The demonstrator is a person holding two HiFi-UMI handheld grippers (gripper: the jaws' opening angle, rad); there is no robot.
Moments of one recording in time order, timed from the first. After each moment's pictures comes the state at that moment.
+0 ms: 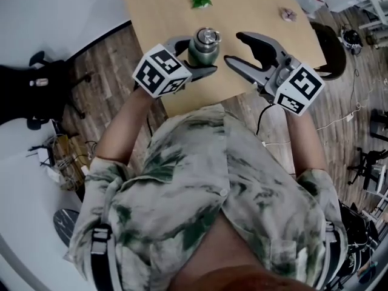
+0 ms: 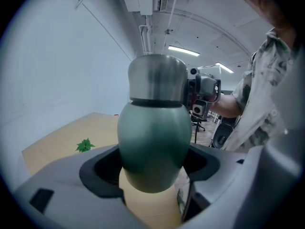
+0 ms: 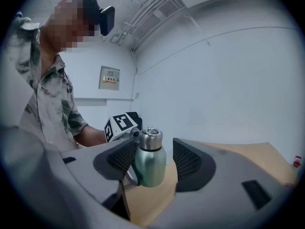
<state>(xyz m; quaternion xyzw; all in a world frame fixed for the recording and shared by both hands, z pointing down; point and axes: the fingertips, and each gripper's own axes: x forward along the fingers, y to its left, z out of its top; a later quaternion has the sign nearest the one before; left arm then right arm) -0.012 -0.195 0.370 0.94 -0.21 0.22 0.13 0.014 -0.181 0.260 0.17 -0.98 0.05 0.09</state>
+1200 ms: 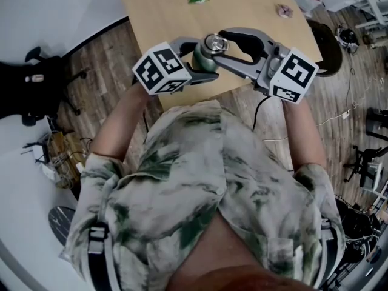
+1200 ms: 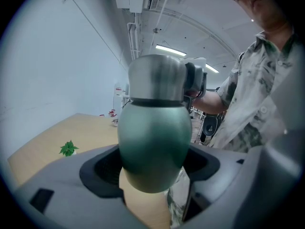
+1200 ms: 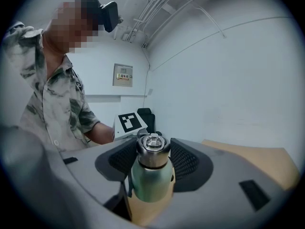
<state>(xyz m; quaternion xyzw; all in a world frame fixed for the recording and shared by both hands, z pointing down) 0.012 -0.144 0.371 0.96 -0.12 0.23 0.11 -0.012 -0.145 0.261 0.08 -0.99 0.03 0.12</state>
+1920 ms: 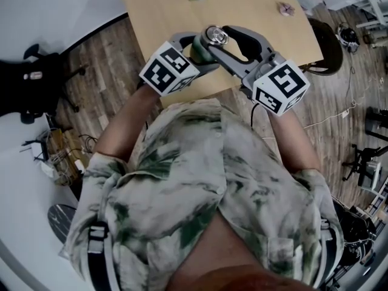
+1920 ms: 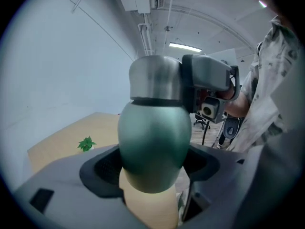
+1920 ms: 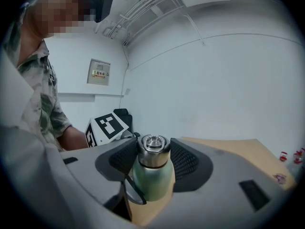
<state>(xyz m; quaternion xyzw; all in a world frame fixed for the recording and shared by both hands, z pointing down) 0.002 -0.167 0.387 0.94 -0.23 0.24 0.11 -0.015 -0.160 0.275 0.24 -0.96 0.04 0.11</state>
